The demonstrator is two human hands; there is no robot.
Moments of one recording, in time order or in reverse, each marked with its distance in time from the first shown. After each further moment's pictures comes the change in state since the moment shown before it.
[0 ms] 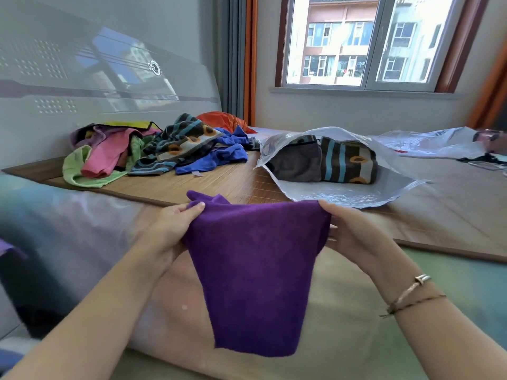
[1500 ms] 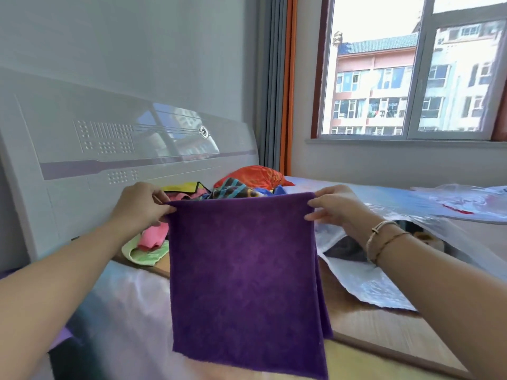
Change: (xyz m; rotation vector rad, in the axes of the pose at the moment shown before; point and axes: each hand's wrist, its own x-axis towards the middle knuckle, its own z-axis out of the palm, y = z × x) left_hand 0.102 0.187 -0.130 0.896 0.413 0.566; right_hand 0.133 -0.159 0.140 -0.384 0.093 -0.170
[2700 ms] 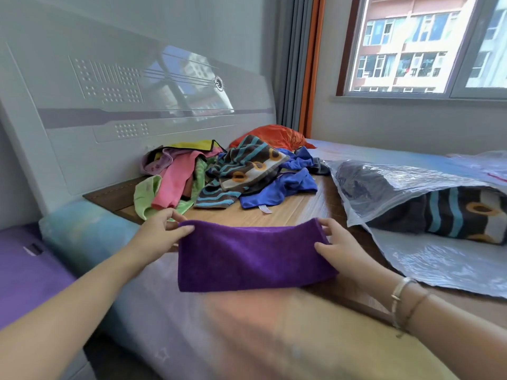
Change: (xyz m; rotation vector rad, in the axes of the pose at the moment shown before) left_hand -0.041 -0.109 0.075 -0.445 -0.305 -0.317; right_hand 0.012 0.154 0.075 -0.356 -0.168 -0.088
